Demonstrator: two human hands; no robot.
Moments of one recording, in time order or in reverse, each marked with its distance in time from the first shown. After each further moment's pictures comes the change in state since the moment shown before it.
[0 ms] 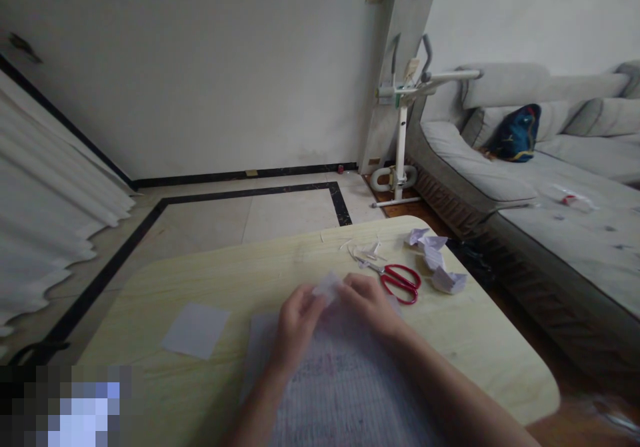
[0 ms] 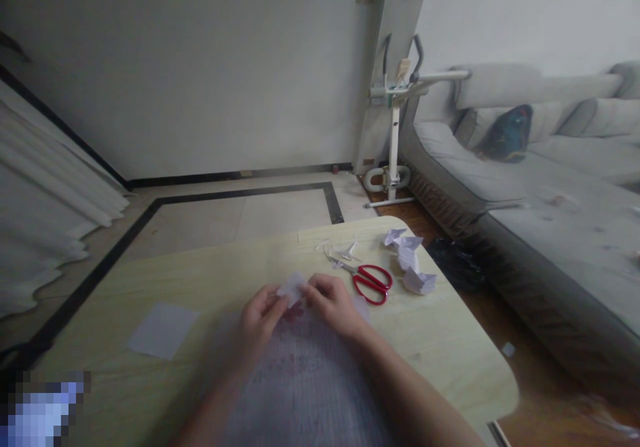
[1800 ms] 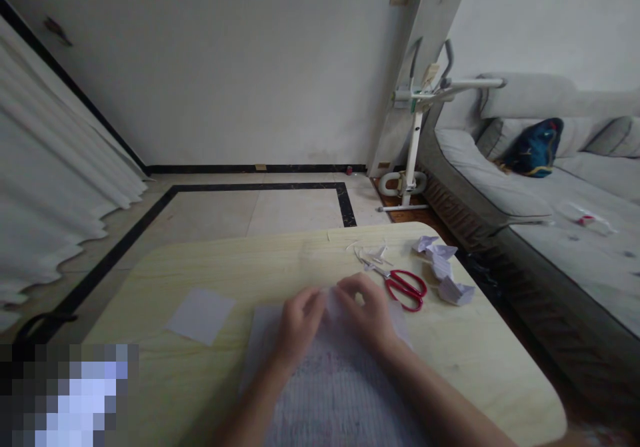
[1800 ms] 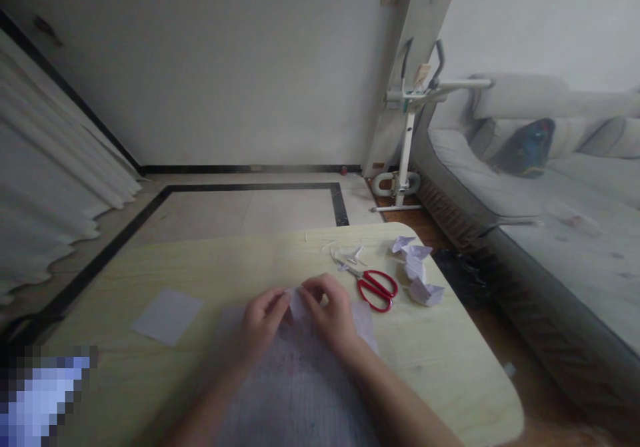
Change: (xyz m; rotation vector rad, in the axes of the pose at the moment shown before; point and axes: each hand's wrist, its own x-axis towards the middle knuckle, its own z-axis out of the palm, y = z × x) left_hand -0.003 0.001 0.001 0.234 0.045 0.110; right_hand -0.003 0.012 0.020 -0.197 0.346 -0.285
